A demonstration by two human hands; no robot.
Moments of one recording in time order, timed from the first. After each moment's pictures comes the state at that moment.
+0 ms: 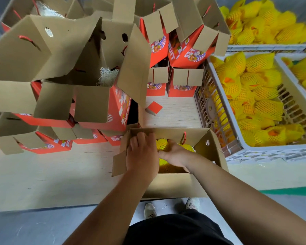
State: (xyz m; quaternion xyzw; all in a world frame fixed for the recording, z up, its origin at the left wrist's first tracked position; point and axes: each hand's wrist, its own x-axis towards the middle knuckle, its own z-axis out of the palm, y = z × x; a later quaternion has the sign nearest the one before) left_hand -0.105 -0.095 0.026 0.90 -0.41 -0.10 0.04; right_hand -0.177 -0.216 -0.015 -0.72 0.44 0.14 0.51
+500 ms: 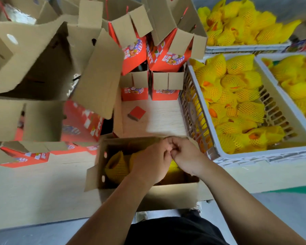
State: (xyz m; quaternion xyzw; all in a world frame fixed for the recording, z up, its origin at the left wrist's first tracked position) left_hand -0.146 -0.173 0.037 0.80 -0.47 -0.26 0.25; right_hand -0.248 -0.287 0.031 -0.81 0.34 0.01 0.47
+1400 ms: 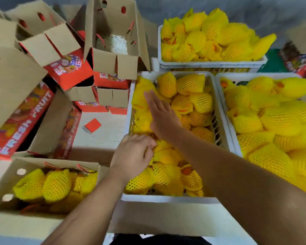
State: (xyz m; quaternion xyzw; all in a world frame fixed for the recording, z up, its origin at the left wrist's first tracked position) left_hand -0.250 -0.402 0.033 0.84 -0.50 -0.08 0.18; right_hand -0.271 -0.577 0.021 -0.96 0.19 -0.07 0.17
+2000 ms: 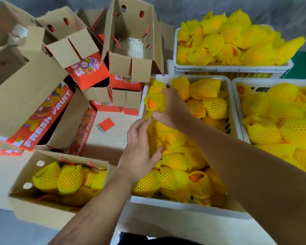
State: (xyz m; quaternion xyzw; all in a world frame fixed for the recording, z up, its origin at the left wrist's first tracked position) left_hand -0.255 -0.401 0.031 0.86 -0.40 -0.05 0.32; right_hand -0.247 -0.604 0.051 -0.90 0.22 -0.12 0.34
